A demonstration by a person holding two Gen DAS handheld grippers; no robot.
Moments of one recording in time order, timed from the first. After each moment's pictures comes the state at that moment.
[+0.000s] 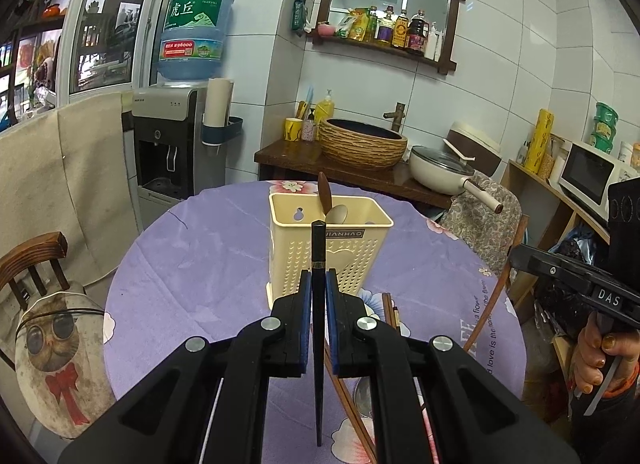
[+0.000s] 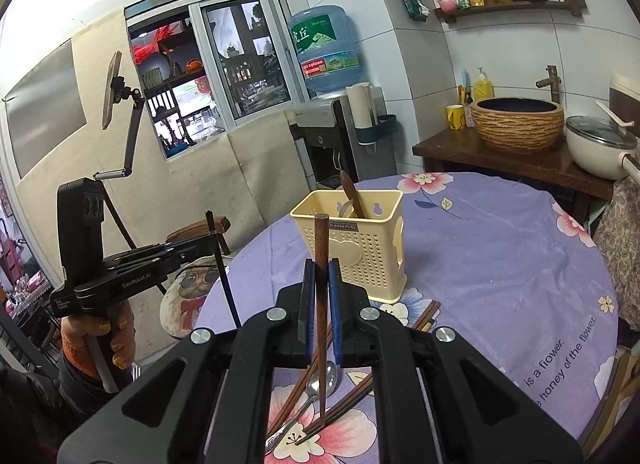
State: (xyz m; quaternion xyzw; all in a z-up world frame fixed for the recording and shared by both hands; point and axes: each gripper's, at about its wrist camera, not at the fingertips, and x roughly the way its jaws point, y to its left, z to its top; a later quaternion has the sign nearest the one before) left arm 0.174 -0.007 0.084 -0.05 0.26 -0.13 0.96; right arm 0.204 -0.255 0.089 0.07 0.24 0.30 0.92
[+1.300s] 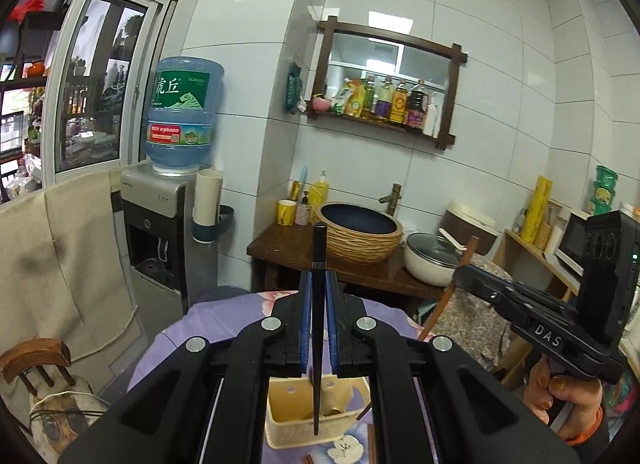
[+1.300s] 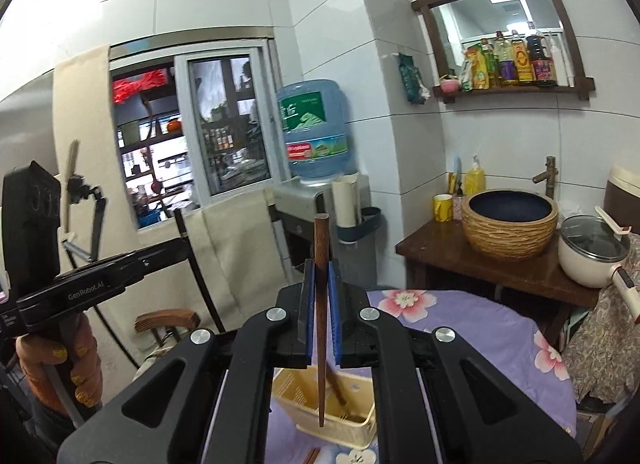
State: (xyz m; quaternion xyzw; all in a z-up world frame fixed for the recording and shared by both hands) left arm 0.269 -0.011 0.247 -0.06 0.17 -0.13 0.98; right arm 0.321 -0.221 0.243 0.06 0.14 0.24 0.96
